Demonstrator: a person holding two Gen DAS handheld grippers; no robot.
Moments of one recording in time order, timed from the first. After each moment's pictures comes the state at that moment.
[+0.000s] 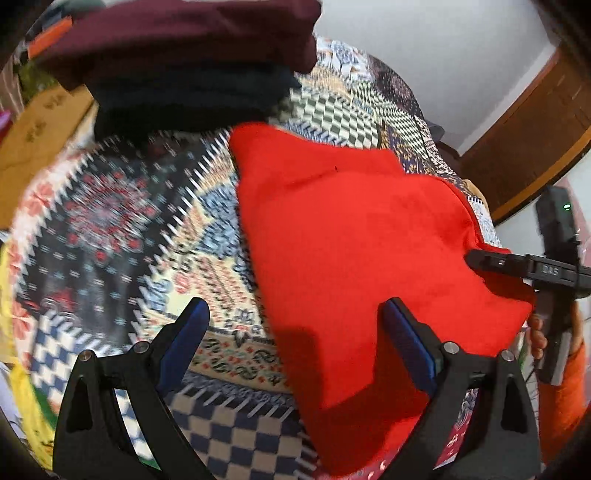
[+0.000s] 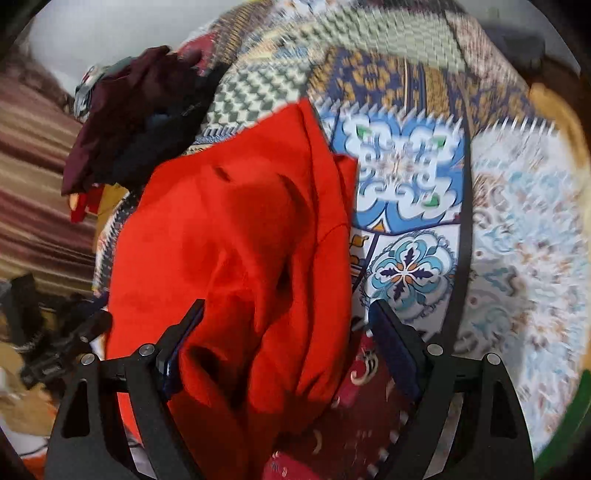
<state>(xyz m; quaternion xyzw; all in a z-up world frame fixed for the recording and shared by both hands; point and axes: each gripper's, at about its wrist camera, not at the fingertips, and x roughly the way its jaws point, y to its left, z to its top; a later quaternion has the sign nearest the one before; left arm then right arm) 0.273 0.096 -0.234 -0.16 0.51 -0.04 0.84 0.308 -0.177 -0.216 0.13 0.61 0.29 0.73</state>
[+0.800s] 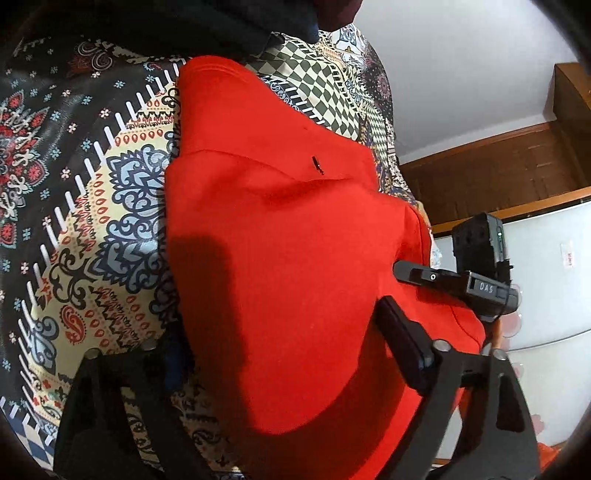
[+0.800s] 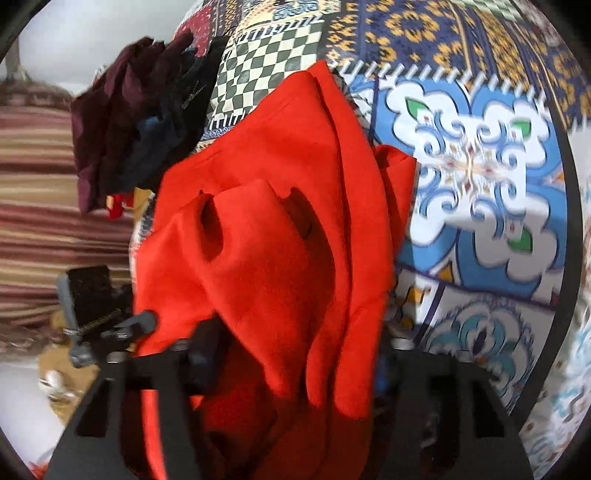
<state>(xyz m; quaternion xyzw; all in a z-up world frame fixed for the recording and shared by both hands) 0.332 0.112 -0.285 -0.33 0.54 -0.15 0.76 0.355 -0.156 -0.256 0.19 0.64 0.37 0.65</state>
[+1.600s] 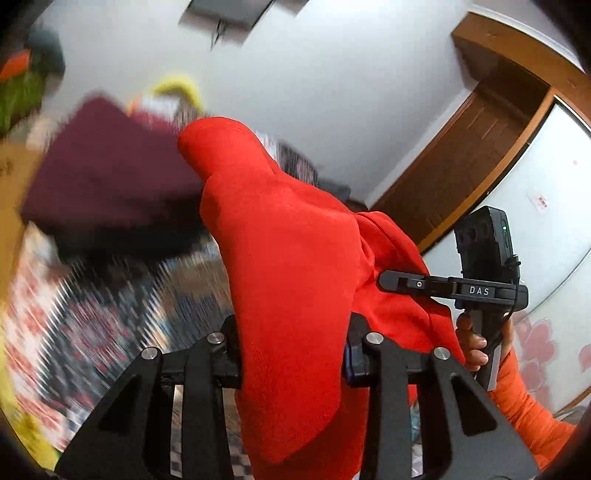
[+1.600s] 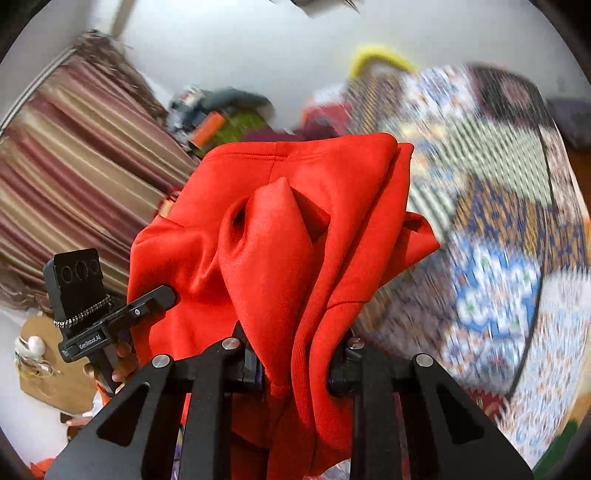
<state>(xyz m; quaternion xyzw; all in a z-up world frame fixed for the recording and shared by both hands) 0.271 0.144 -0.069 -0.19 0.36 -0.19 0.89 0.283 -0.108 -0.050 0.14 0.44 0.43 0.77</state>
